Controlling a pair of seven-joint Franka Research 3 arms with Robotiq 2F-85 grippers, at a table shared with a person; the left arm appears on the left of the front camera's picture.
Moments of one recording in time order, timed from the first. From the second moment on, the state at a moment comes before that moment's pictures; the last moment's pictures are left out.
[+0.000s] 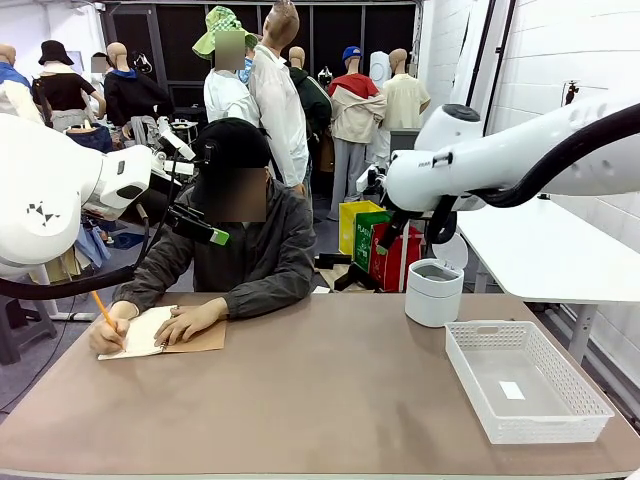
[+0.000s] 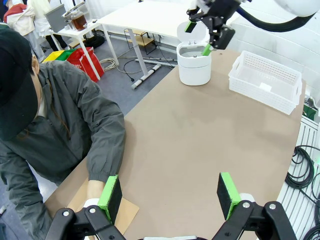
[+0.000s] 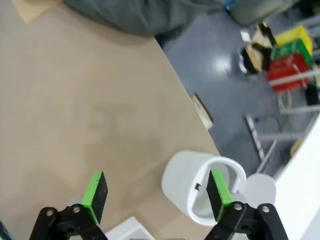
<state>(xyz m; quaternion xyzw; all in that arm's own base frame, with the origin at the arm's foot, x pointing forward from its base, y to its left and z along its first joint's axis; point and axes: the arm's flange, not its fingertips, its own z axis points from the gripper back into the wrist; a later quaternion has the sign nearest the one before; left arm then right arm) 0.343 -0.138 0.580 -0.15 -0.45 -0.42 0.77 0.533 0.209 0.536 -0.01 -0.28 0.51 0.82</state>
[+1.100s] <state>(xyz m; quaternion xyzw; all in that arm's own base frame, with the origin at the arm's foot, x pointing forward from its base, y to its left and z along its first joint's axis) 0.343 -0.138 0.580 -0.15 -0.45 -0.42 0.77 0.489 0.162 0.527 0.10 -0.33 0.57 0.75</state>
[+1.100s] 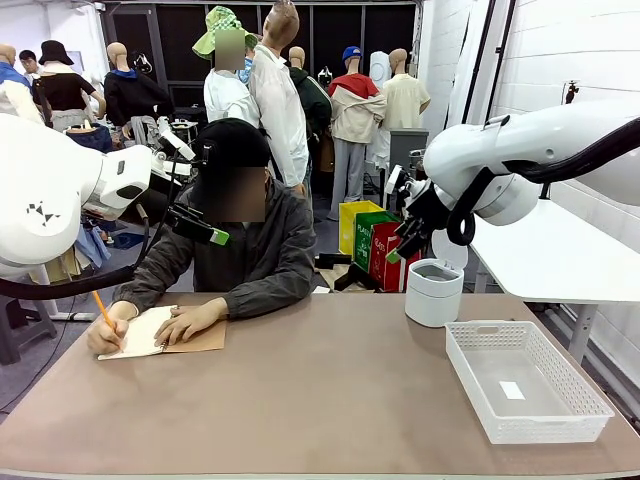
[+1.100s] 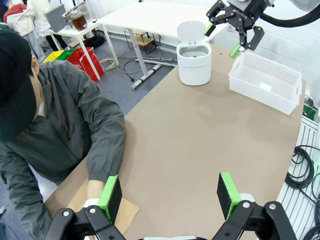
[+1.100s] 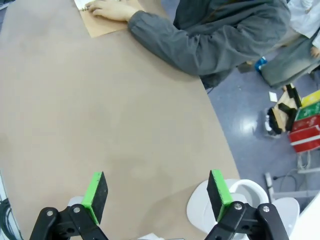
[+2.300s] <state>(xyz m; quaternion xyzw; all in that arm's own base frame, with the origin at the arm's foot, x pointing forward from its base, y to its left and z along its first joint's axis) 0.343 -0.138 0.580 -0.15 -0.45 -0.42 0.77 0.399 0.184 0.574 0.28 -0.34 0.53 0.73</state>
